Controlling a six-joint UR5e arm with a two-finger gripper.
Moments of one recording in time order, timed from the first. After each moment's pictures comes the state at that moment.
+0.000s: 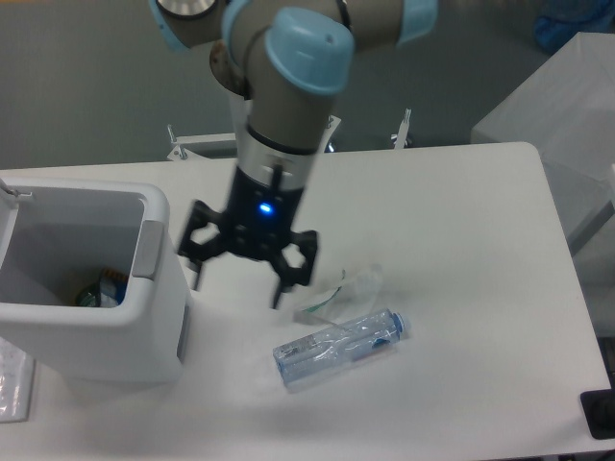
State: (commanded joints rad) arm 2.43 -1.87 -1.43 -1.04 1.17 0.41
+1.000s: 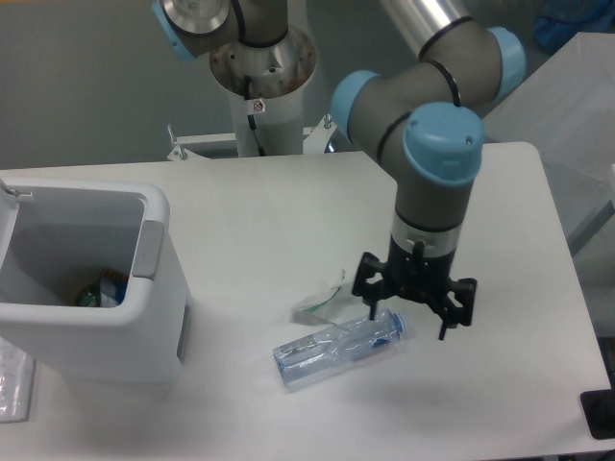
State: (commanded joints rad) arm 2.55 -2.03 -1.37 -1.06 1.47 1.01
